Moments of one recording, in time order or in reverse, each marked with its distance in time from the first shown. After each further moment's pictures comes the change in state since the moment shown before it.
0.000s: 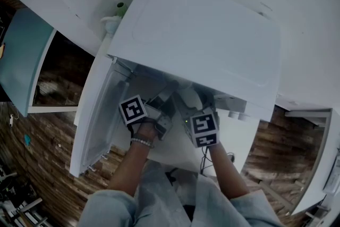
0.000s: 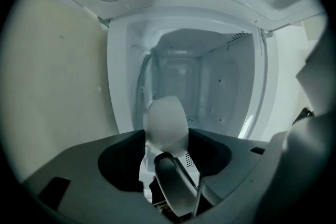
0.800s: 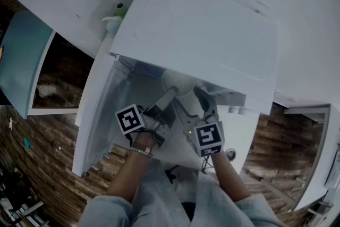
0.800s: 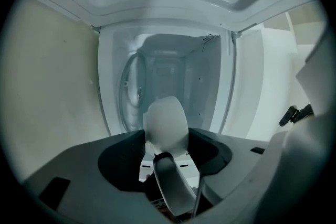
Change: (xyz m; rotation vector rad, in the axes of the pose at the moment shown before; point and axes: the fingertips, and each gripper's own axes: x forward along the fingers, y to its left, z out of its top) left arm -0.027 -0.036 -0.017 0.031 0.015 -0.099; right arm -0.037 0.022 0.018 0.009 -0.083 0.014
